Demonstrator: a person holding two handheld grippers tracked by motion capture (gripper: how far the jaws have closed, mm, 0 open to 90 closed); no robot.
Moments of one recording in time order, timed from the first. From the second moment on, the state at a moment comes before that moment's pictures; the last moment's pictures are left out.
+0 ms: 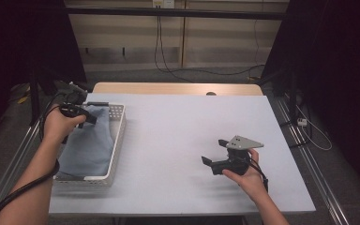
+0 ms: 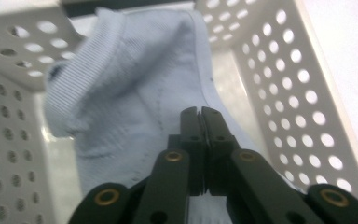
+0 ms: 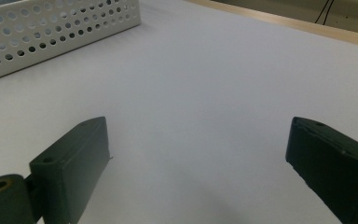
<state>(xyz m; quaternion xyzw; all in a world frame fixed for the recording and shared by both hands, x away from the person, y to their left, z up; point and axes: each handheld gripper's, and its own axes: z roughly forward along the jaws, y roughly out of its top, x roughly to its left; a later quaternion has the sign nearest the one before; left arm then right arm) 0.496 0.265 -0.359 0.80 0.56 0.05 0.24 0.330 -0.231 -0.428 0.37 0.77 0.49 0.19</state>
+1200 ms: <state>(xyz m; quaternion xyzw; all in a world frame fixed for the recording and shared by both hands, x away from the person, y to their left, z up) 0.490 0.268 -0.359 0.79 0.56 0.04 0.26 0.329 -0.230 -0.428 0.37 0.77 0.49 0.19</state>
